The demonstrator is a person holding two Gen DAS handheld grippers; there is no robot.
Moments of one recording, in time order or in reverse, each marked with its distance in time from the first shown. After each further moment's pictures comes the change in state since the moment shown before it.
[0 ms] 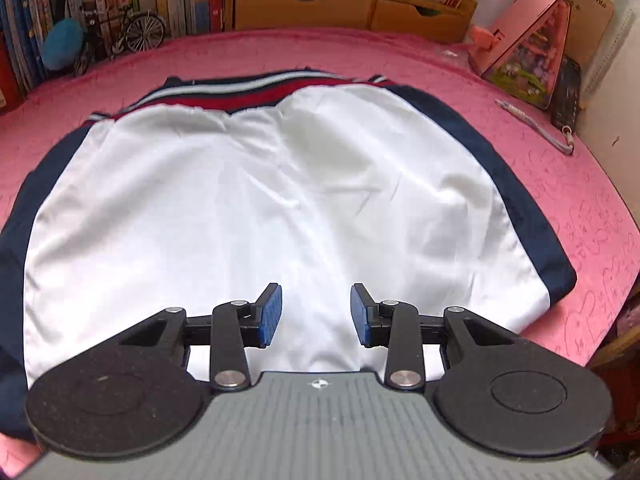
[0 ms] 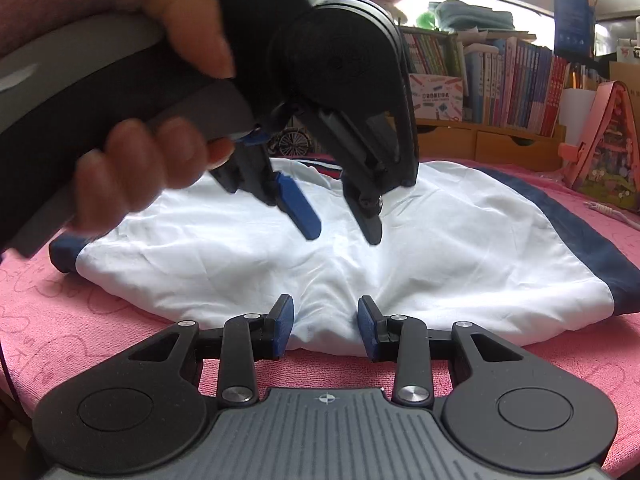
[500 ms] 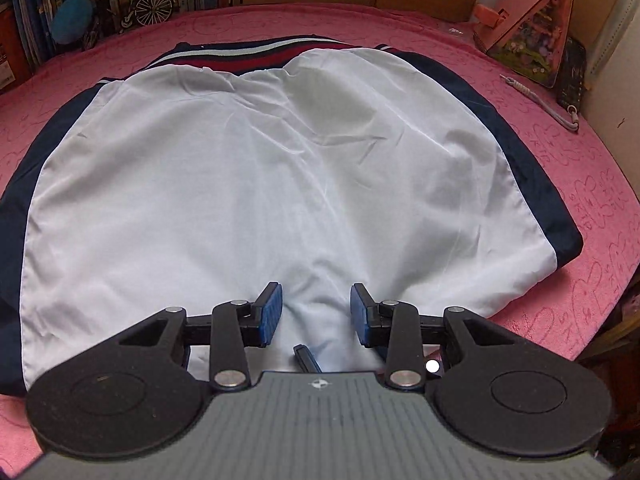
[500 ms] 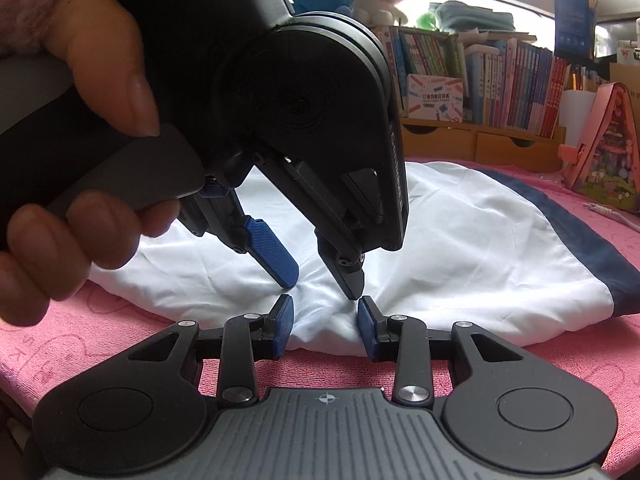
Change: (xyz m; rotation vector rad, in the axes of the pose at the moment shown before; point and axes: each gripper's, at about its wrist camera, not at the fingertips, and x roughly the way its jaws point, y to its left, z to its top) left arm 0.004 0.000 -0.011 0.003 0.005 0.028; right arm 0.000 0.002 0.000 -0.005 -0.003 -0.003
